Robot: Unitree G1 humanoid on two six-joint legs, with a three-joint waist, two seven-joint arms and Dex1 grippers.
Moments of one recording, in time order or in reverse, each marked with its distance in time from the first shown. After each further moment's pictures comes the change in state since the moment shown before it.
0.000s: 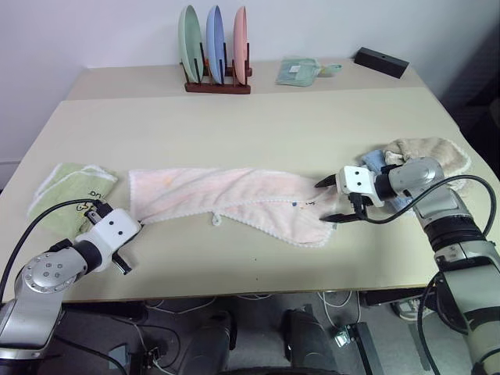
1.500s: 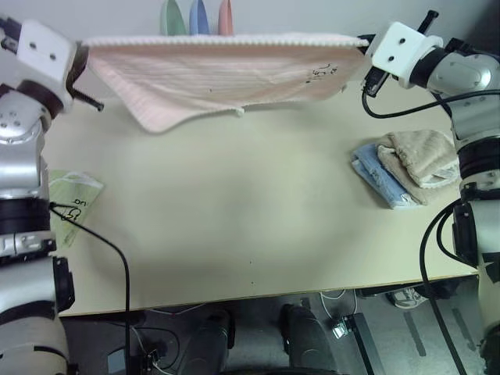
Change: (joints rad) left arm -0.897 0.040 0.007 0.645 -0.045 -0.256 0.103; right arm -0.455 -0.045 -0.065 0.182 -0.185 -0.205 -0.640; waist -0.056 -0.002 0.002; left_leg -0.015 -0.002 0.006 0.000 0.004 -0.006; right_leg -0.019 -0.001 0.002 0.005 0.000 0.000
